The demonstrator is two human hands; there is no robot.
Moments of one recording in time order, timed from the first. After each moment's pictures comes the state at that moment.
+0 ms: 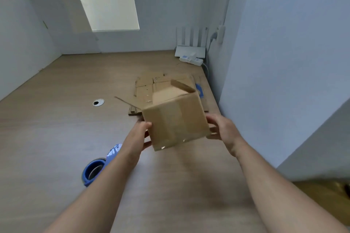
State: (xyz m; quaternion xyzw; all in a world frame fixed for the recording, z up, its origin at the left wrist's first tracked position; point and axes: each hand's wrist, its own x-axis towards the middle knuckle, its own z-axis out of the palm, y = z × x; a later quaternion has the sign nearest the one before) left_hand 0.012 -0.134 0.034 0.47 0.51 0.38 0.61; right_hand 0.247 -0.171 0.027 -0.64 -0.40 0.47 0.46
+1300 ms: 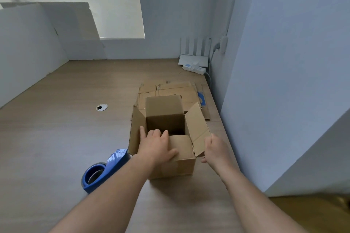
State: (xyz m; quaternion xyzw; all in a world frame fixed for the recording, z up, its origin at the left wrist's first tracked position) left_hand 0.046 -0.122 0.018 0.84 0.54 -0.10 0.04; right_hand 0.213 -0.180 0.002 -0.78 -0.41 0.33 0.34
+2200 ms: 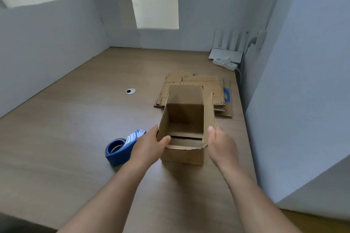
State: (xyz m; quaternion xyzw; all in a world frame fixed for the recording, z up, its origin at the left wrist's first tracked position) left_hand 0.018 -0.185 0.039 0.61 0.71 0.18 0.30; right_hand 0.203 -0.185 0.011 -0.74 -0.56 0.21 0.30
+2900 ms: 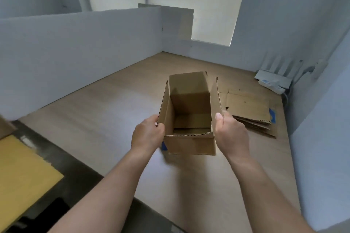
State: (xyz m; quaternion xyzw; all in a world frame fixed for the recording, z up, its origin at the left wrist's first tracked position) left_hand -0.114 -0.259 0.071 0.50 0.77 0.35 0.20; right_hand 0.076 -0.227 0.086 -0.64 -0.69 0.14 0.31
